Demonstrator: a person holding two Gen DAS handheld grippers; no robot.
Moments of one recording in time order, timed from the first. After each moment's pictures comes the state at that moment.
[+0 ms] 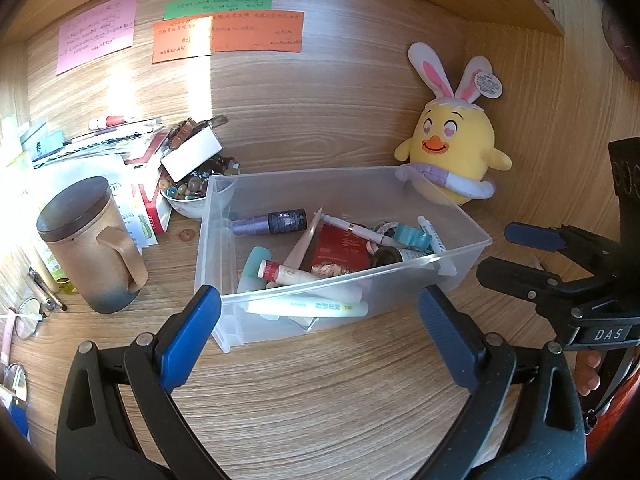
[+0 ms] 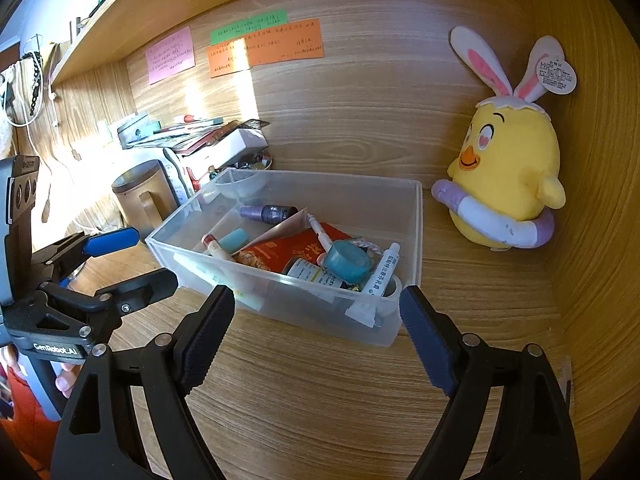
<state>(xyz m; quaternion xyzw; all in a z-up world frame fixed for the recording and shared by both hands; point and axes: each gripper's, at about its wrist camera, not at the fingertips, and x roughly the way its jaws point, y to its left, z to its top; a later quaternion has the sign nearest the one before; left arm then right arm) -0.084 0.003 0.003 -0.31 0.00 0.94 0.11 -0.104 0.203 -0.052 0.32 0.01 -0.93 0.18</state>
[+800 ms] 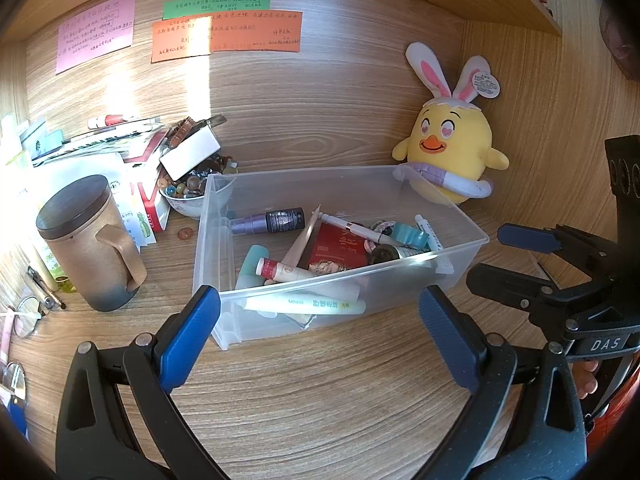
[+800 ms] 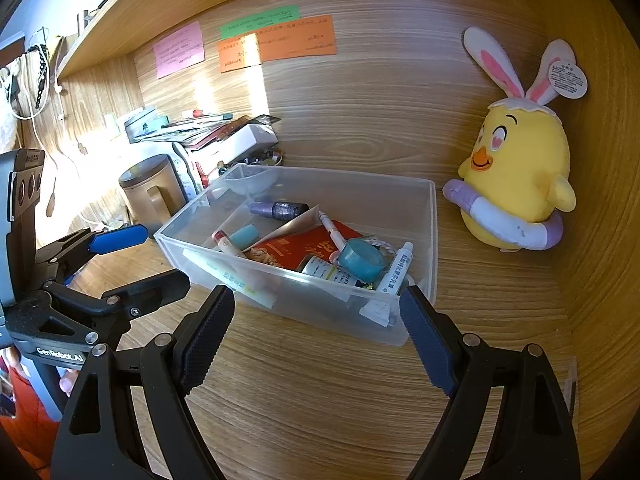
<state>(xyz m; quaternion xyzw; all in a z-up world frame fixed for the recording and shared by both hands) -0.082 0.004 0.003 -0.31 0.00 0.94 0.11 -0.101 0.193 -0.052 0.32 0.02 -0.93 0.19</state>
